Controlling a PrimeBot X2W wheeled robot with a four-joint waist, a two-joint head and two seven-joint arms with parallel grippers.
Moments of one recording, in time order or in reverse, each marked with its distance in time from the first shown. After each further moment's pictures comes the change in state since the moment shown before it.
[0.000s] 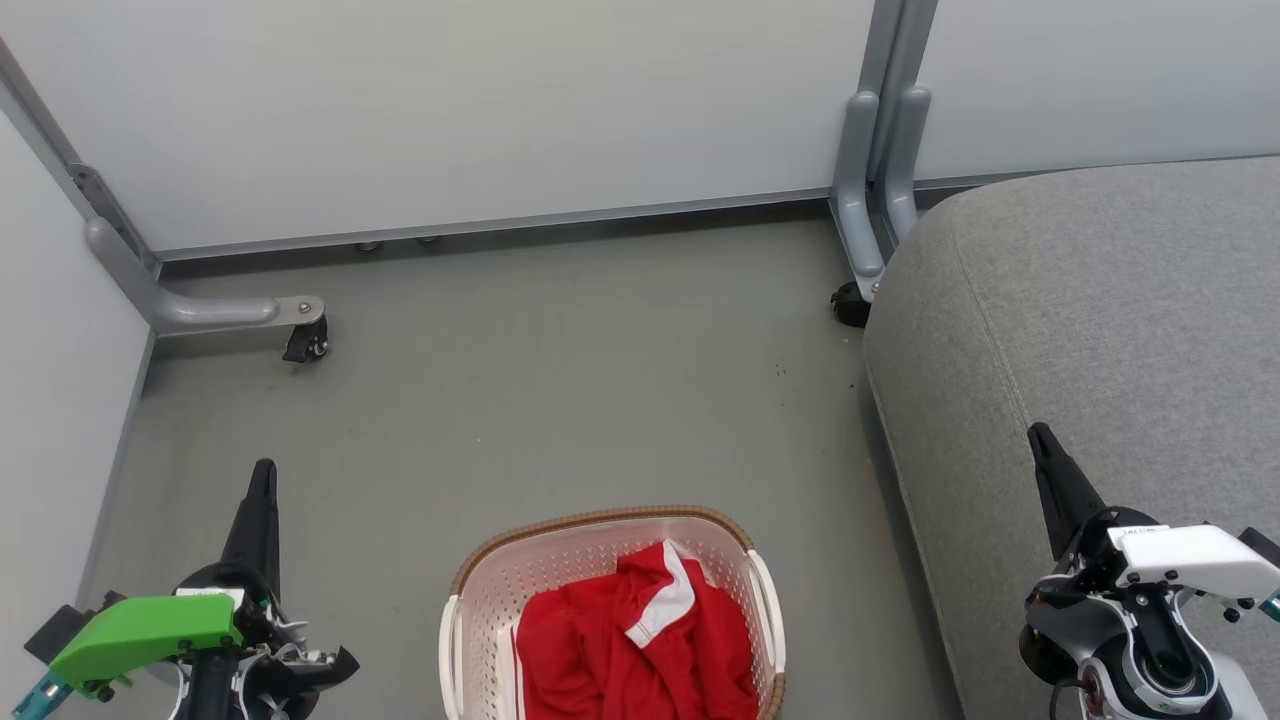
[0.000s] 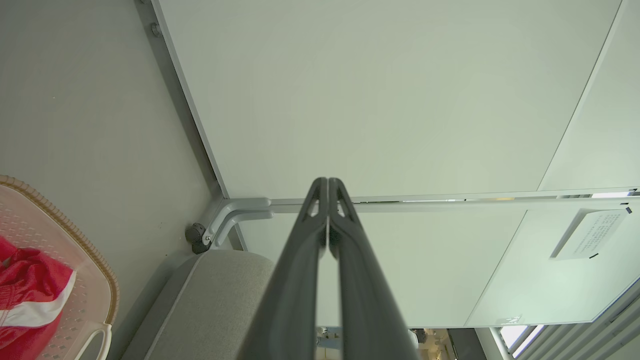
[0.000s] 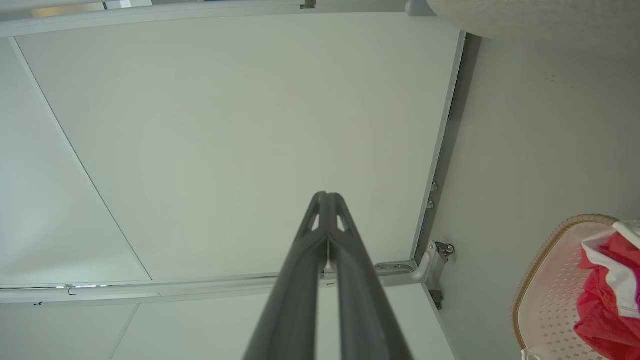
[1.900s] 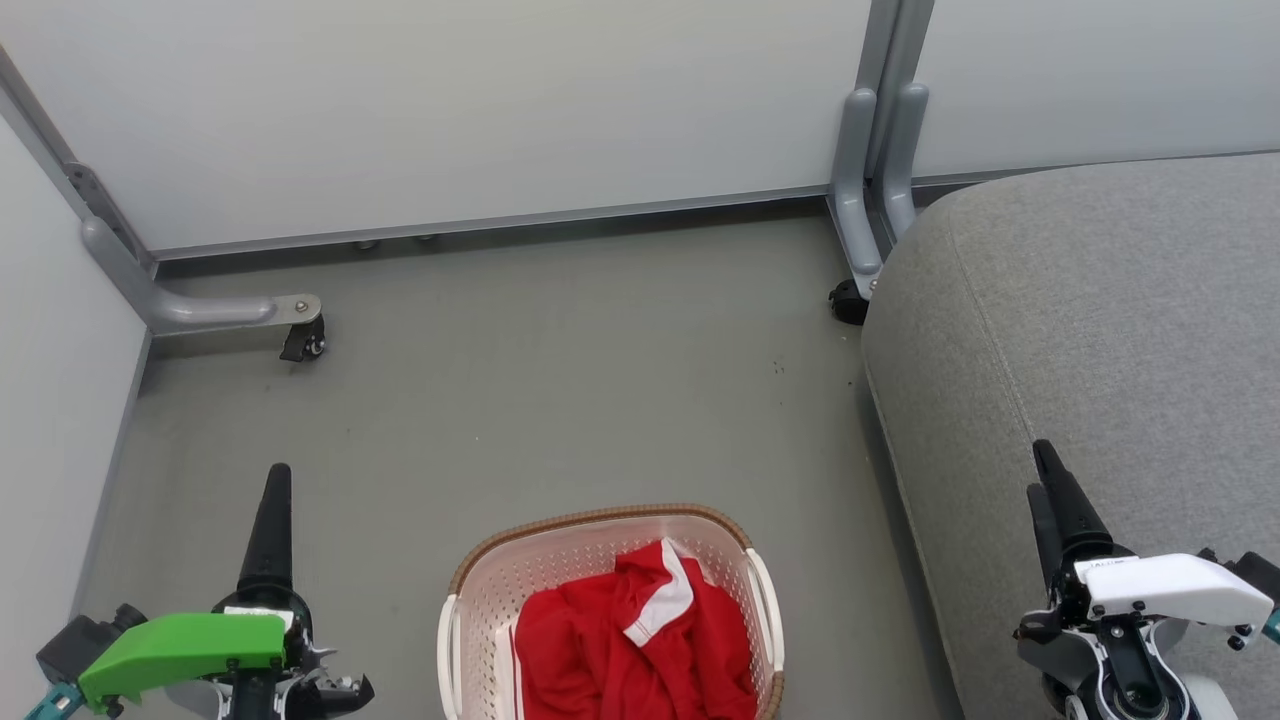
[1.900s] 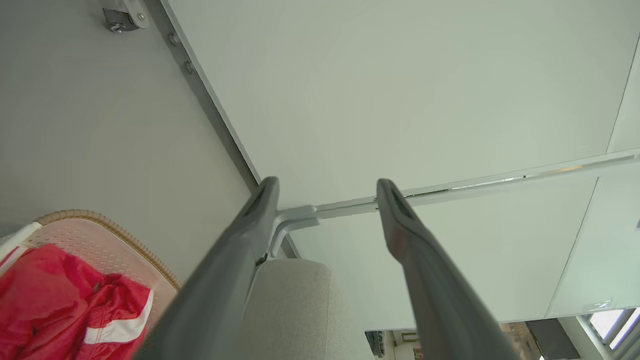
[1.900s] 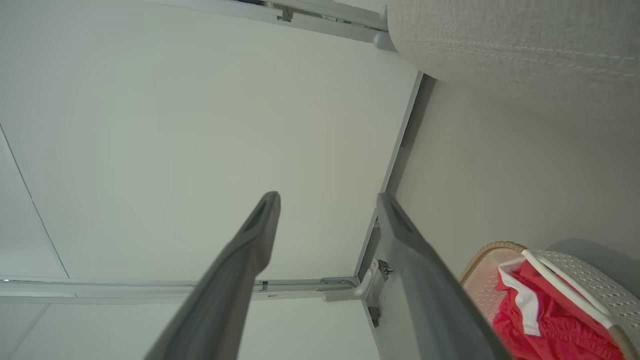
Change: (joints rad) left arm 0.041 -0.008 -0.044 -0.009 0.216 0.002 -0.091; right arm 0.041 0.010 0.021 0.021 -0.195 0.000 -0.090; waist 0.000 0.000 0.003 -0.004
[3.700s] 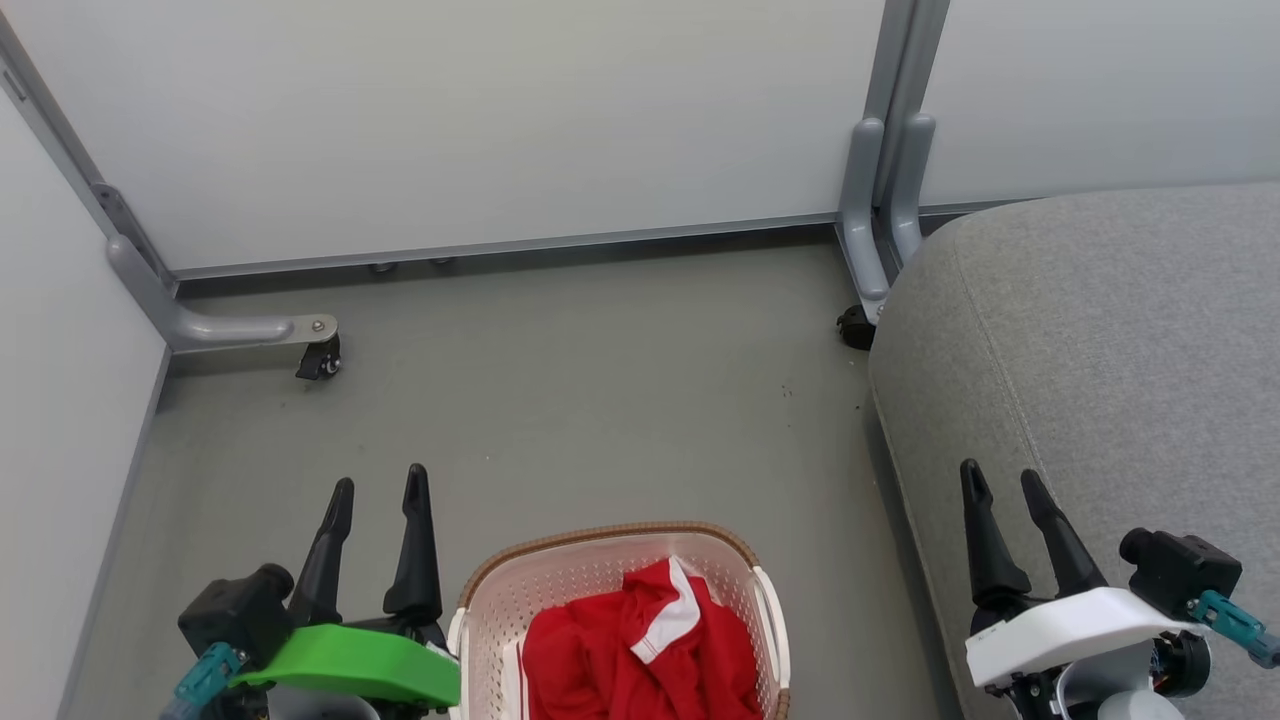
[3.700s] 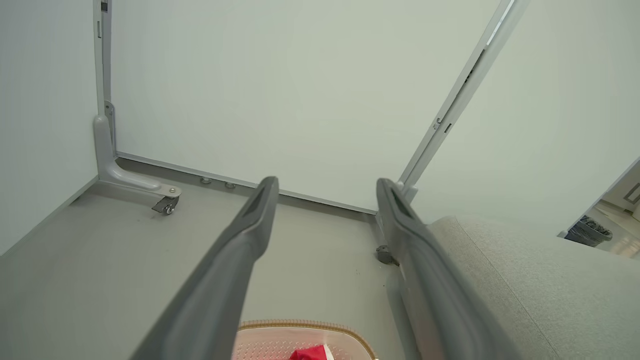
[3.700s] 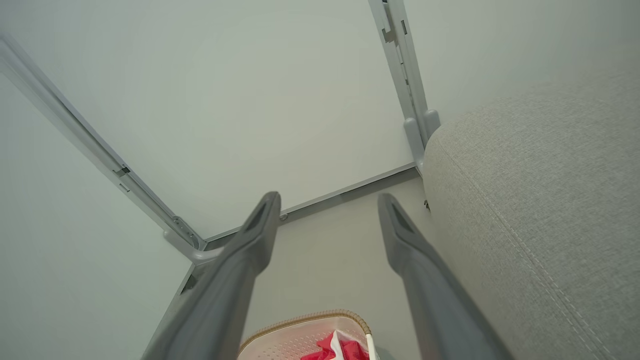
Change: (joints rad) left arm 0.081 0.002 -0.210 -0.164 0.917 0.093 -0.175; right arm 0.101 -0.004 0.120 -0.144 -0.947 0.000 -0.175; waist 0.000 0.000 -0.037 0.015
